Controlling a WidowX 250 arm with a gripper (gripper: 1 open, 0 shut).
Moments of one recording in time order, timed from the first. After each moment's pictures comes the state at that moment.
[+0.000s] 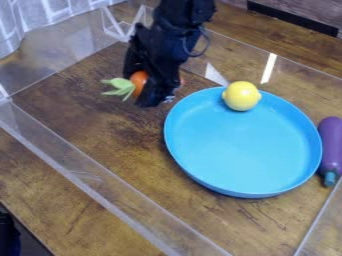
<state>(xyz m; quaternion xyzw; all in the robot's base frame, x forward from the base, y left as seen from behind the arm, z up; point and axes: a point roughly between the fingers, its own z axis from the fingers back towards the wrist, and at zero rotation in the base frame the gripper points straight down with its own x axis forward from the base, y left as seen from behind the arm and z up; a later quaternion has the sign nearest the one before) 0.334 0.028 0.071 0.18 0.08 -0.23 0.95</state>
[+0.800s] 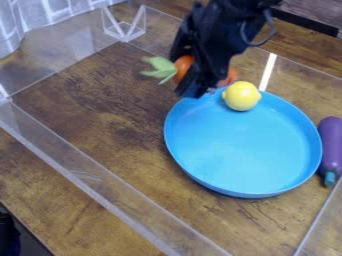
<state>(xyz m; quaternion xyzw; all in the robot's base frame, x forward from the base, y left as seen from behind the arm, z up) 0.333 -0.029 0.121 0.21 0.06 -0.35 0.91</state>
